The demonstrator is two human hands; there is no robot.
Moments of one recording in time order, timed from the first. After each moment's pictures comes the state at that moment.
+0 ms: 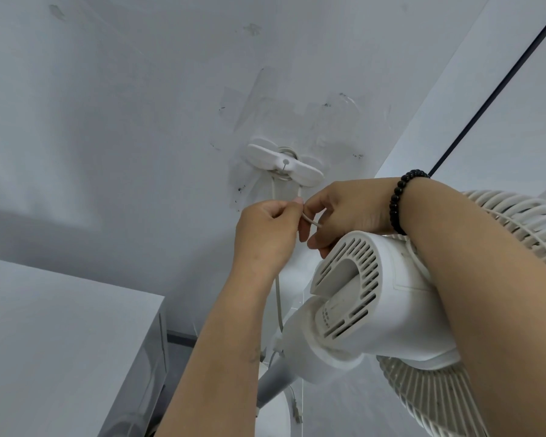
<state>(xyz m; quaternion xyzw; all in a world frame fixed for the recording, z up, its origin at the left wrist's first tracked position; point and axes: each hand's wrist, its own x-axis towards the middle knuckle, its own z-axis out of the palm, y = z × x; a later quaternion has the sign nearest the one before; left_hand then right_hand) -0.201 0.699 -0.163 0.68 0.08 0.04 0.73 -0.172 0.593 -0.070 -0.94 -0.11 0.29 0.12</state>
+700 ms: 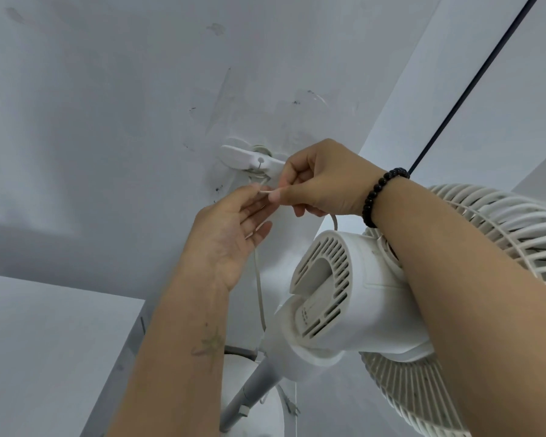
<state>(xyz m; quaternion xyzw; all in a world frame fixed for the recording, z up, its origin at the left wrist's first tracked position) -0.198 0.718 -0.161 0.44 0.09 -0.07 0.89 -0.177 0.587 -0.066 -0.93 -0.15 0.09 0.31</state>
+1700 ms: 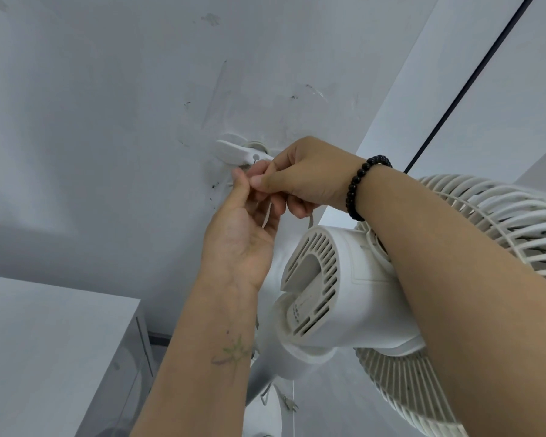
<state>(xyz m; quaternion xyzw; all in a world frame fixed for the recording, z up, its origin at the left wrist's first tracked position) -0.203 0.692 -0.150 0.25 0.11 -0.02 0.96 -0.173 0.604 -0.065 -0.92 -0.12 0.16 0.33</state>
